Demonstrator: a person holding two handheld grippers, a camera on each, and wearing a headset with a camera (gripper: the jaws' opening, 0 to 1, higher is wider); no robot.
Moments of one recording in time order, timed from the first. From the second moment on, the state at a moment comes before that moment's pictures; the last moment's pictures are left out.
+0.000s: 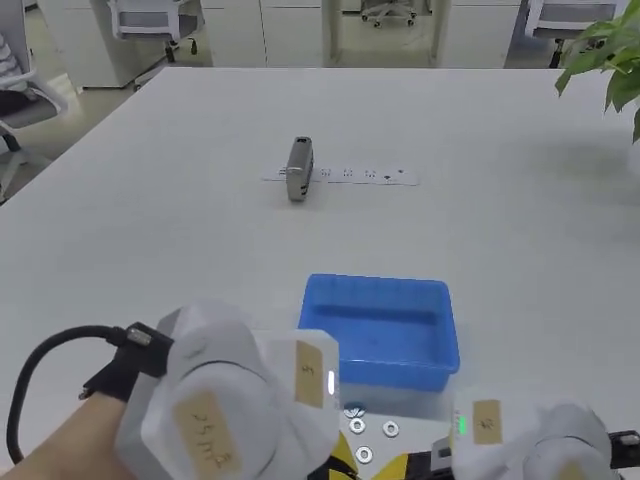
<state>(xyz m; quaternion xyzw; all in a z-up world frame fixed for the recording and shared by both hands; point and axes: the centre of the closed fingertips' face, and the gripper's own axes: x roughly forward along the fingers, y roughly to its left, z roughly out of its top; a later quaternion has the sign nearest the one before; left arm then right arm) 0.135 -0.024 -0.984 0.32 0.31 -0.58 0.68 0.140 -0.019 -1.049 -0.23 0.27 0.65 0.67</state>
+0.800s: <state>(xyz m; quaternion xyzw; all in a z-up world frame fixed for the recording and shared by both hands) 0.172 -0.022 -0.980 0.37 0.30 -0.57 0.67 0.181 -0.005 -1.046 -0.19 0.26 0.61 0.72</state>
